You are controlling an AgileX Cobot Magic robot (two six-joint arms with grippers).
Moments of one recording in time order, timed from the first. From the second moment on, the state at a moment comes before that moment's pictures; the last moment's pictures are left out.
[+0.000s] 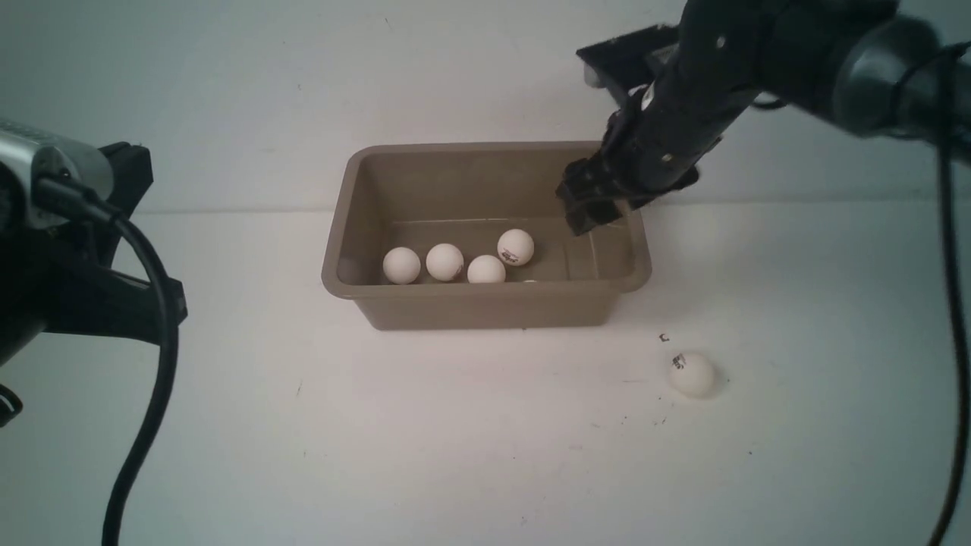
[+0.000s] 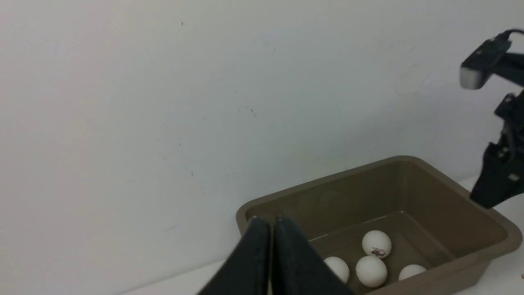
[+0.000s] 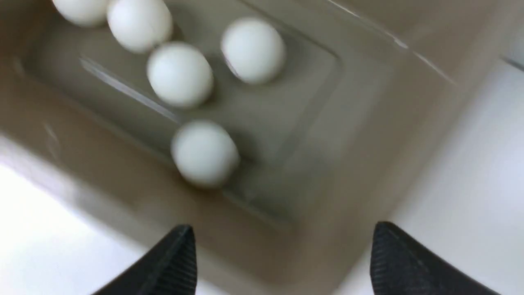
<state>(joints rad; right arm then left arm) 0.41 2.04 -1.89 0.07 1.10 -0.17 -0.43 0.76 -0.62 -1.75 -0.22 1.83</state>
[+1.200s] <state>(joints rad) 0.38 1.91 -1.43 -0.02 1.03 -0.13 -0.43 0.76 -0.62 -1.75 -0.22 1.83</state>
